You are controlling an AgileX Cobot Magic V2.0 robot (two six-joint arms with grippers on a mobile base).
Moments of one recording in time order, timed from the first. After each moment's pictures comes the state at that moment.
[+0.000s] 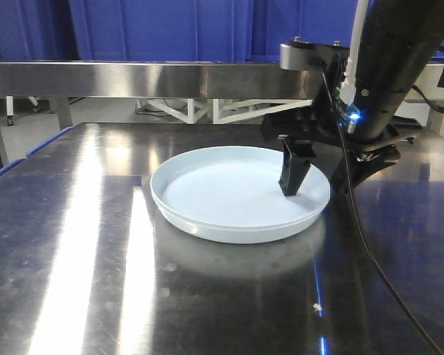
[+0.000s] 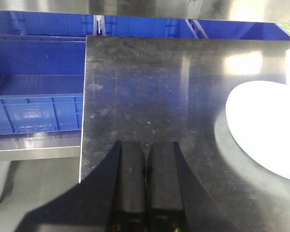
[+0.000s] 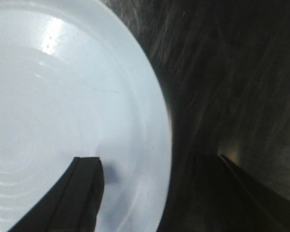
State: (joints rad) left arm -0.31 0.62 -0.38 0.02 0.21 -0.13; right arm 0.38 1.75 -1.12 0.10 0.53 0.15
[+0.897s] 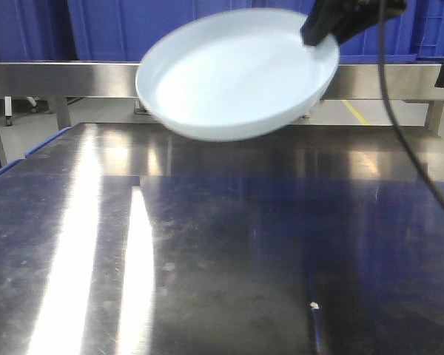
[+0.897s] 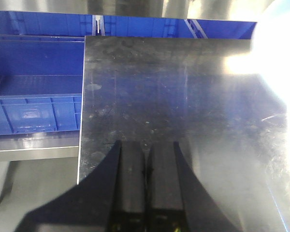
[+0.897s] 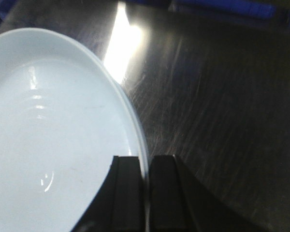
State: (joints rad) left arm -0.31 0.62 -0.38 0.02 0.21 -0.13; right arm 0.38 1.41 -1.17 0.07 0.50 0.15
